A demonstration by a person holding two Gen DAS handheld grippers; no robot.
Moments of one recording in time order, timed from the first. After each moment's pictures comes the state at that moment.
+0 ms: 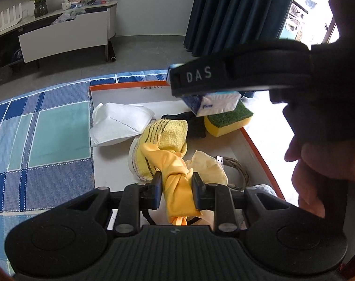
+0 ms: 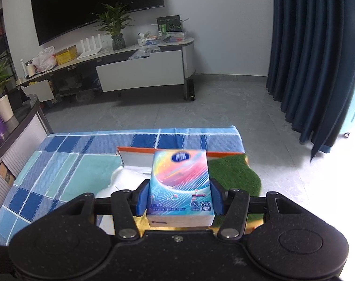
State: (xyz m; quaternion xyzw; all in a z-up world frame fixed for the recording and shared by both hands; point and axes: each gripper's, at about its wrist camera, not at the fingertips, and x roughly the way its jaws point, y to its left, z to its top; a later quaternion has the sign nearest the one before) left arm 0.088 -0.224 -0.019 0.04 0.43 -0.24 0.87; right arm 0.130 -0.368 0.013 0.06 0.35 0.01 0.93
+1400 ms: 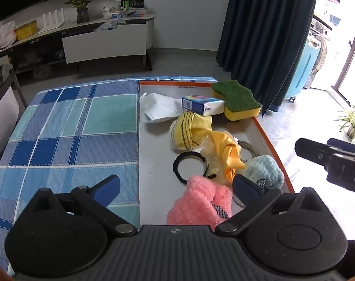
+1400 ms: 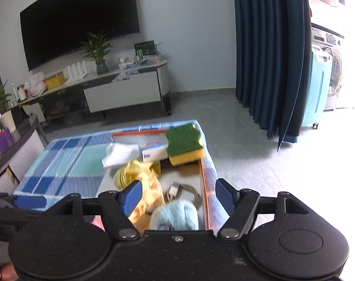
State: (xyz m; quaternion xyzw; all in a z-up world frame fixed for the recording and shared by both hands) left arm 0.000 -0.185 0.005 0.03 0.39 -0.15 0.91; right arm -0.052 -0.387 0.031 0.09 0.30 -0.05 0.95
